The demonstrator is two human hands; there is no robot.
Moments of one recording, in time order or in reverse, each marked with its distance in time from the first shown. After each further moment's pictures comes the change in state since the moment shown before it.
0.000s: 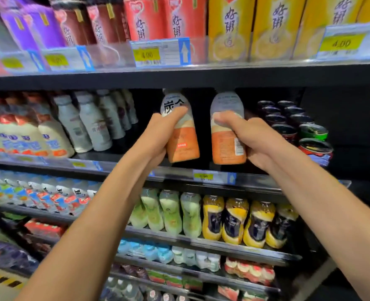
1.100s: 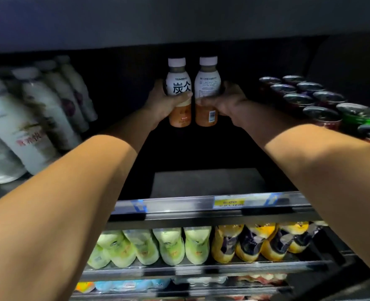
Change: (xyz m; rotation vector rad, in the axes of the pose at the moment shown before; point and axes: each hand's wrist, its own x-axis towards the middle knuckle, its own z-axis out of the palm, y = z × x) left_hand 0.240 -0.090 -0.003 0.355 -0.268 0.151; right_hand 0.211 0.040 0.020 -0.528 0.324 -0.034
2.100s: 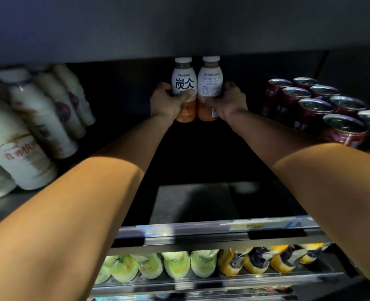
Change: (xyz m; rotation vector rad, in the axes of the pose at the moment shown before) left_hand 0.028 -0.012 0.015 0.104 0.300 -0.083; right_hand 0.039 0.007 0.025 -0.099 0.178 -0.031
